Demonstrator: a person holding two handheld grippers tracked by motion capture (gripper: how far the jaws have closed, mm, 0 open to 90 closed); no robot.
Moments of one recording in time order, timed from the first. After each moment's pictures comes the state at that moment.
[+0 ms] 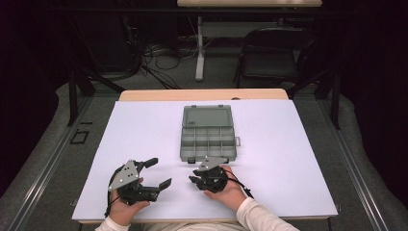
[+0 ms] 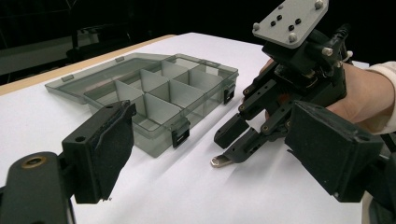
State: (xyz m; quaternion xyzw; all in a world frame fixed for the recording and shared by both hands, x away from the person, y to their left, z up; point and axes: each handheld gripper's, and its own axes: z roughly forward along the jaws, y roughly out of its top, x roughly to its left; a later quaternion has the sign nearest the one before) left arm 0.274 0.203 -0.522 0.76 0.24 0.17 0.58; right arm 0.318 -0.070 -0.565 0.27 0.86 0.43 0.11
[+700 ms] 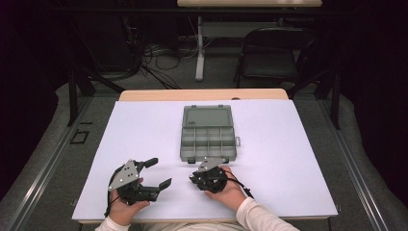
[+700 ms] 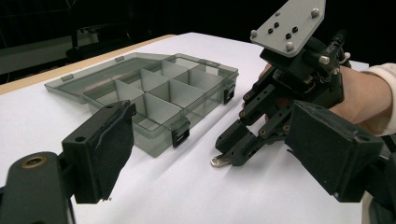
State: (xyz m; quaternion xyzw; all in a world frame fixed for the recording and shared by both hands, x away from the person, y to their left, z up) left arm 0.274 0.204 -0.522 0.76 0.24 0.17 0.58; right arm 0.319 -0.069 -0.569 0.26 0.86 0.42 0.11
